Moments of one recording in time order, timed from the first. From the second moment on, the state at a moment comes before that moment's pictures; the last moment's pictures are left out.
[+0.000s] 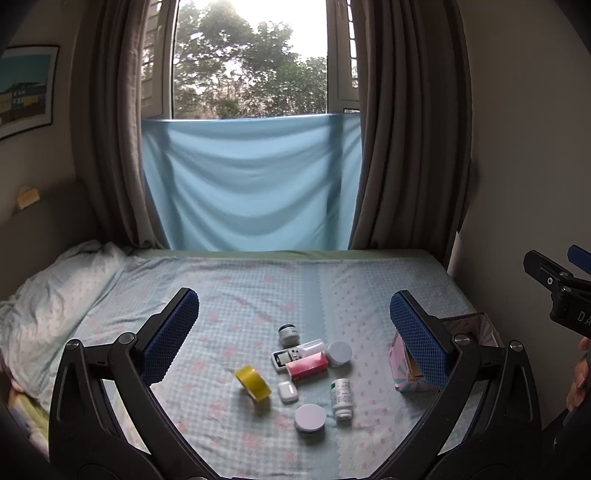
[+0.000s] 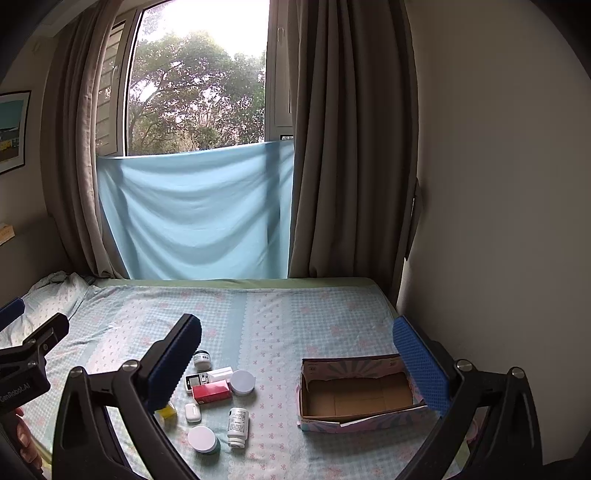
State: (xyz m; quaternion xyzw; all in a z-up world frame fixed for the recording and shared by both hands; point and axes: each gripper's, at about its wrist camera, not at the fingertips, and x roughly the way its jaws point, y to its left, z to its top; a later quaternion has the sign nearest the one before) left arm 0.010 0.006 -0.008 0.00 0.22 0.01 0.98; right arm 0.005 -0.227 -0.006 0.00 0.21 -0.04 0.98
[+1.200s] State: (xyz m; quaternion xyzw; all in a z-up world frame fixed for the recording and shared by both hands) left arm 0.014 0.005 -0.010 0.01 0.22 0.00 0.98; right arm 0.011 -0.230 -0.009 0.00 0.19 -0.03 0.98
